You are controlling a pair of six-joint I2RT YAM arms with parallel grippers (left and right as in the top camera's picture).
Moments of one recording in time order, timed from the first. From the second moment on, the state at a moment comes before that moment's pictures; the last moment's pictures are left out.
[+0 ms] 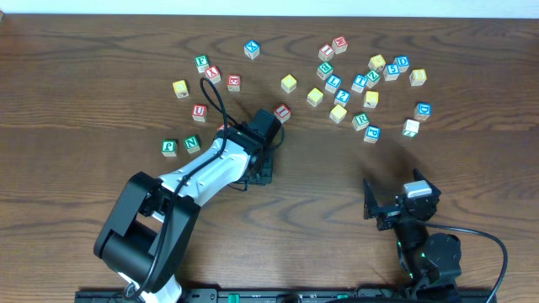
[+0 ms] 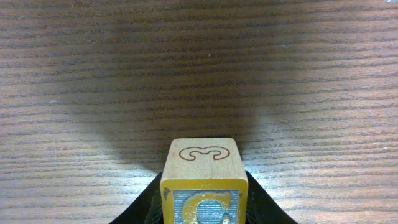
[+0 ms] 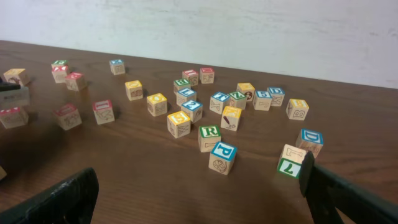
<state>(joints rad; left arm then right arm) -0.55 1.82 1.07 -0.68 0.00 -0.48 0.18 0.07 0.01 -0.07 -0.03 -0.03</state>
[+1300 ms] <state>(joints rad) -0.55 1.82 1.07 -0.69 -0.02 -0.47 0.18 0.07 0.01 -0.07 -0.03 -0.03</state>
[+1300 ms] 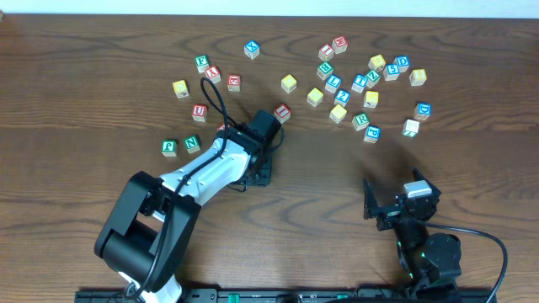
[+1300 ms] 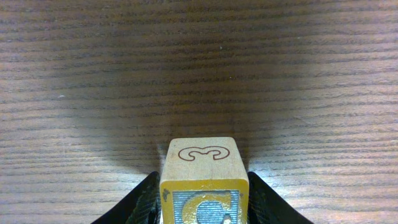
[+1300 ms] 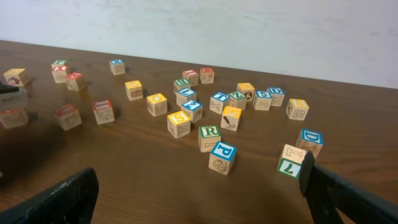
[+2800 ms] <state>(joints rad) -0.55 1.82 1.30 -0.86 -0.02 -0.37 0.18 0.07 0.01 -0.07 -0.03 -0.03</state>
